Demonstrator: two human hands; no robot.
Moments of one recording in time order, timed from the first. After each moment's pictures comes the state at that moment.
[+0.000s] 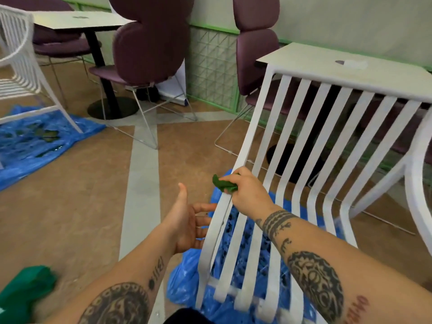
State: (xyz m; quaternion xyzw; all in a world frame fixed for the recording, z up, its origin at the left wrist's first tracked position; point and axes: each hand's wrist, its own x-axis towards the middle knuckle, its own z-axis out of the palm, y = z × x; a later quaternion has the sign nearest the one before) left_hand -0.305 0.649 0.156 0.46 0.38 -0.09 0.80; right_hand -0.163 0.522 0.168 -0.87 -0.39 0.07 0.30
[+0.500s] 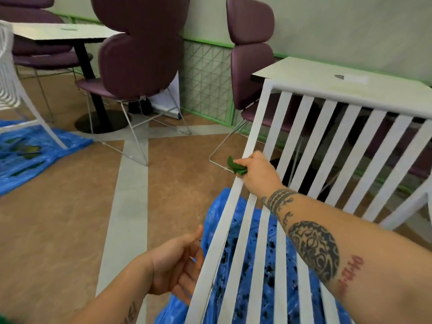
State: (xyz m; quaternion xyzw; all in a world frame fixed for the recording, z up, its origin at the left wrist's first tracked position) left_hand -0.260 0.687 0.143 0.51 0.31 -0.27 0.76; right_hand -0.018 0.565 0.191 -0.91 -0.34 -0.04 0.23
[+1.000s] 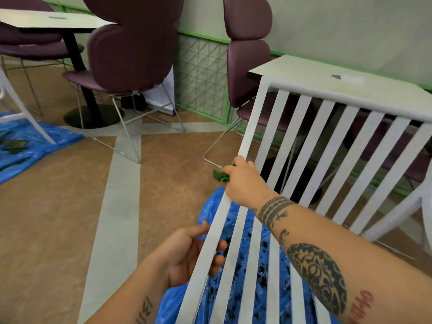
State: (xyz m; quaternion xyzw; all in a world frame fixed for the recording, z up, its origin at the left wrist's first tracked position) left_hand -0.221 0.656 0.151 0.39 0.32 -0.16 0.85; right_hand -0.035 0.575 0.193 -0.92 -0.39 0.02 0.08
